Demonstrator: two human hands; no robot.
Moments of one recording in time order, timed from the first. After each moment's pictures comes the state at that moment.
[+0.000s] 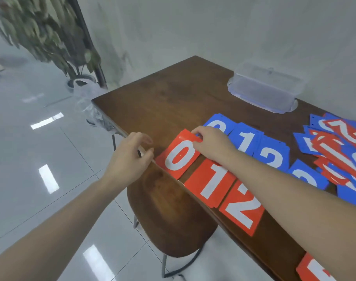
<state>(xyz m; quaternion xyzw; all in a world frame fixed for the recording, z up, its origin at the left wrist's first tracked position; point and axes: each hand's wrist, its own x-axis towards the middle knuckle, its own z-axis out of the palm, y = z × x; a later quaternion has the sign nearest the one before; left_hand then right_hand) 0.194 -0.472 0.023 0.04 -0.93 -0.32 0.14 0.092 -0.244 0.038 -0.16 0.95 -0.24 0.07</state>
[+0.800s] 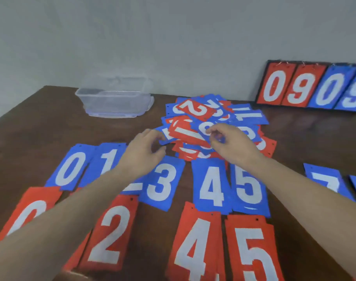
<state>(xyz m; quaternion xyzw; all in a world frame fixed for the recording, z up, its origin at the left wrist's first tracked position) 0.088 -0.119 0.044 -0.33 -0.89 -0.33 0.02 0.182 0.139 0.050 0.08 0.94 -0.31 -0.13</state>
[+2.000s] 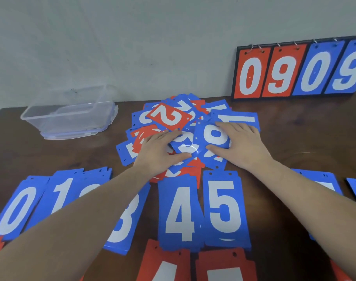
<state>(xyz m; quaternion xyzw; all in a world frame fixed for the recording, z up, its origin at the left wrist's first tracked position) 0.050 0.035 0.008 -0.35 -0.92 -0.17 -0.07 0.178 0.265 -0.006 0.15 0.97 -0.15 -0.12</state>
